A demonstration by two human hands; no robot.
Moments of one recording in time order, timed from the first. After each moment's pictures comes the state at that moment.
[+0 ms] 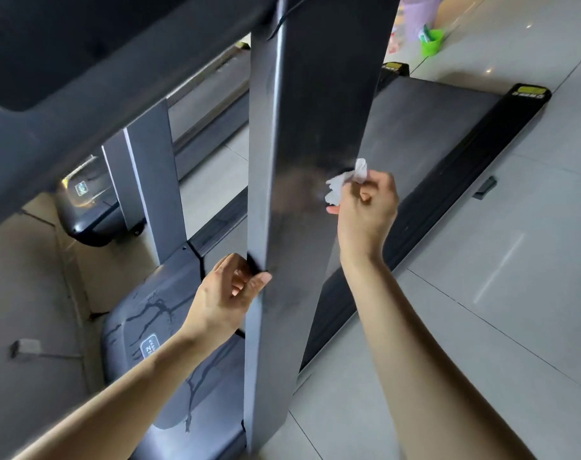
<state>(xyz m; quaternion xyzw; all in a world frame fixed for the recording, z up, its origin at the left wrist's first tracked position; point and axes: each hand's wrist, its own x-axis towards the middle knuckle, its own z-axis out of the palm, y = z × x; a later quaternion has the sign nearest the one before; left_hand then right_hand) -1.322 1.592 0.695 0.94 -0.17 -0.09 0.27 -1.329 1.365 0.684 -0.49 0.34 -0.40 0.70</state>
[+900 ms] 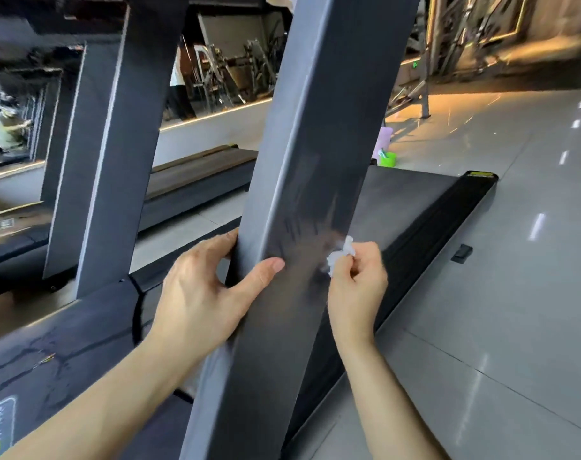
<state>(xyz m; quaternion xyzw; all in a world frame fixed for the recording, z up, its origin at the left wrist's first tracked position) -1.342 1.696 0.477 0.86 -0.31 0.14 0.38 -1.357 1.518 0.377 -0.58 0.24 -0.51 0.59</state>
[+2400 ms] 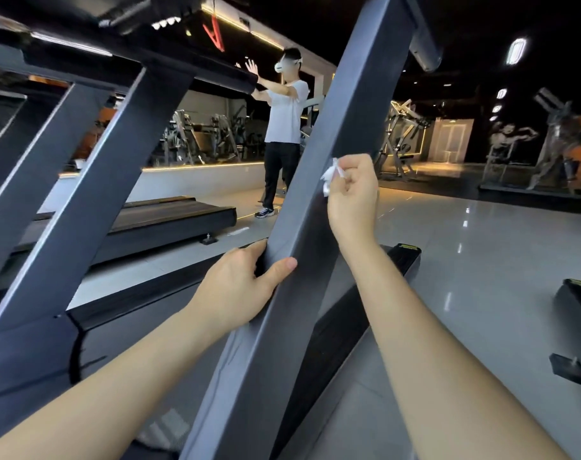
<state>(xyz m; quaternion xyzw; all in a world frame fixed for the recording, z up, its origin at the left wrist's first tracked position) -1.321 1.714 0.464 0.81 -0.43 0.11 0.38 -1.360 1.526 0.529 -0.70 0.13 -0.61 0.35</state>
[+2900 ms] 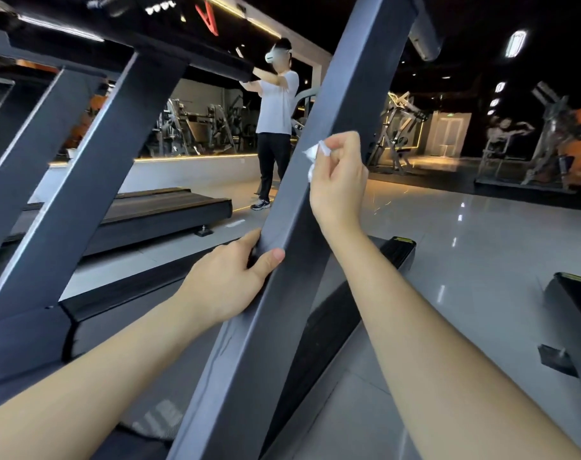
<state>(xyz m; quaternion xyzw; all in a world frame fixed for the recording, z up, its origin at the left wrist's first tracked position) -1.318 1.718 0.465 0.84 -0.42 0.07 0.33 -1.349 1.532 0.532 -0.70 0.07 -0.65 0.28</state>
